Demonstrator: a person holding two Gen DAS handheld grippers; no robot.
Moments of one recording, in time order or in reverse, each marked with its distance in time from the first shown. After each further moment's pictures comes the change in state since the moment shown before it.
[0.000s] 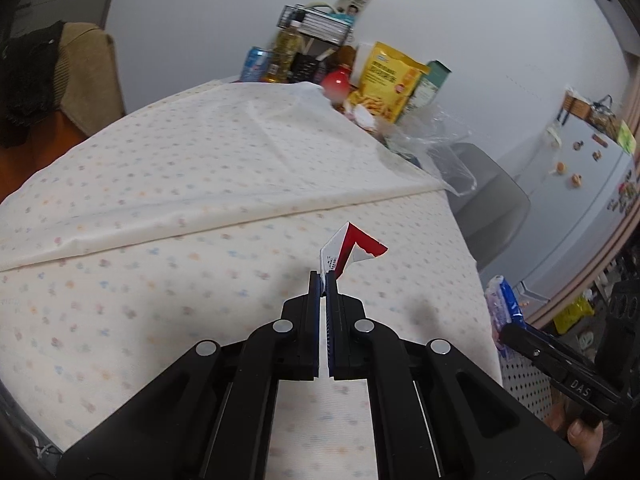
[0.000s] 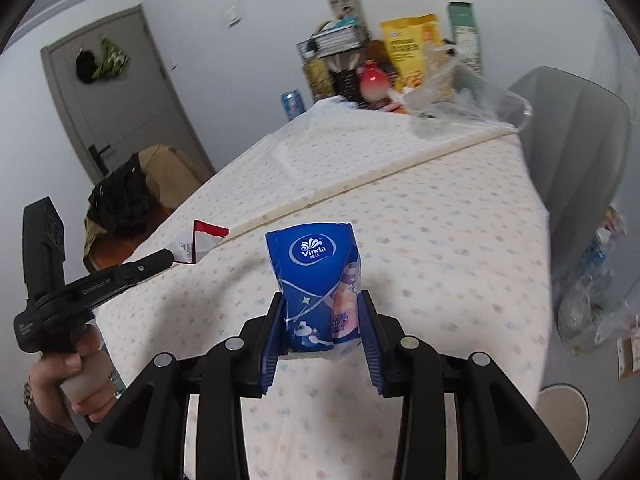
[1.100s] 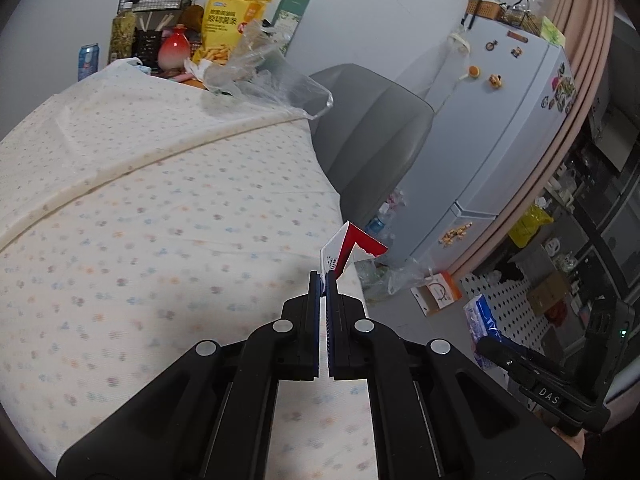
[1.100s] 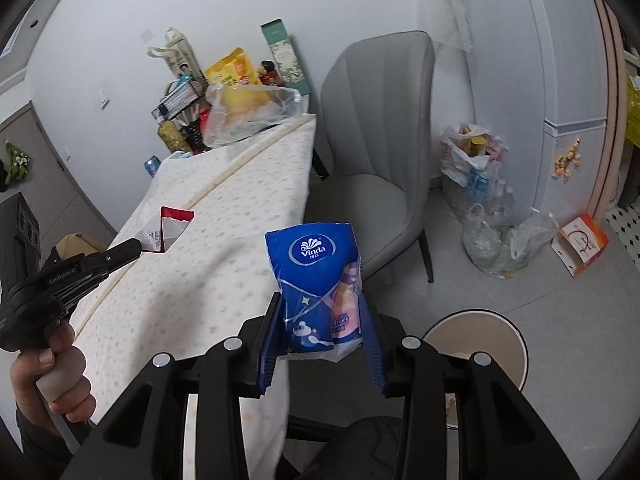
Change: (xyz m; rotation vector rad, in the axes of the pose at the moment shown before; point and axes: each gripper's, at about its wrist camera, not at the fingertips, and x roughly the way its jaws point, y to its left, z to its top) left arm 0.082 -0.208 -0.043 0.264 0.165 -0.222; right arm -0.107 -0.195 -0.078 0.339 -0.084 -0.270
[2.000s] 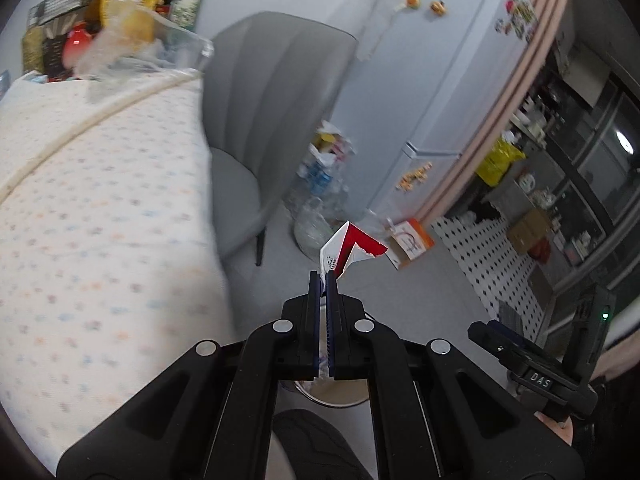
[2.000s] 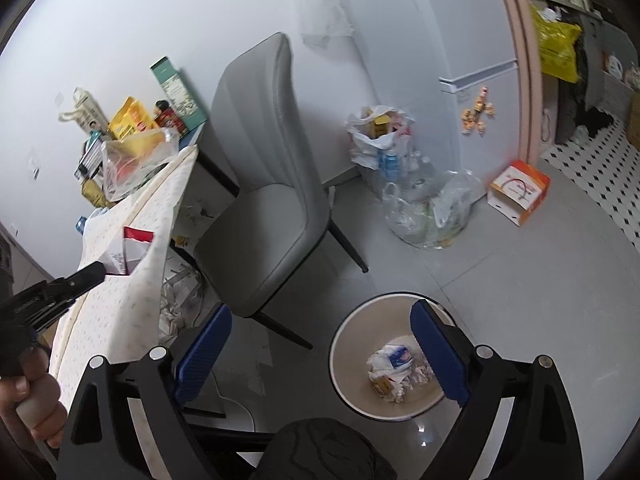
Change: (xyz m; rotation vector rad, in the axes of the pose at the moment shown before) left arm 0.085 -0.131 -0.017 0.170 0.168 -0.114; right arm -0.031 -0.142 -0.025 0.260 -0.055 -0.176
